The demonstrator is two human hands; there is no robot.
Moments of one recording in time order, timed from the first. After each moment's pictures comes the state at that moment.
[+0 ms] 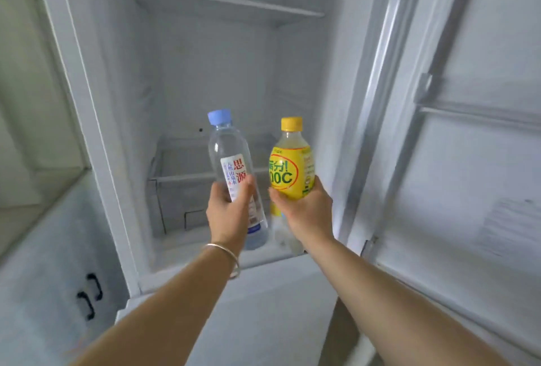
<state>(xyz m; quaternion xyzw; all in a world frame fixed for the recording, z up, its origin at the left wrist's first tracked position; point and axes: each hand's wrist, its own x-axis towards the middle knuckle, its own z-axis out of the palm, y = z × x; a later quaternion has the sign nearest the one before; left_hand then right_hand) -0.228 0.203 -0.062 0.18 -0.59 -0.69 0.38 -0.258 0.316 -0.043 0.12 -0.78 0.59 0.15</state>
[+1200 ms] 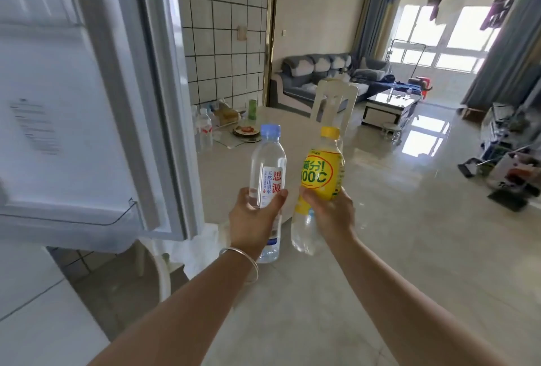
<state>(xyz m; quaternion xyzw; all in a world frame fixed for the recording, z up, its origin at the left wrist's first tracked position) -0.132 0.908 -0.126 0.00 -0.72 -0.69 0.05 -0.104 1.033 -0.104 -0.21 -0.77 0.54 0.26</state>
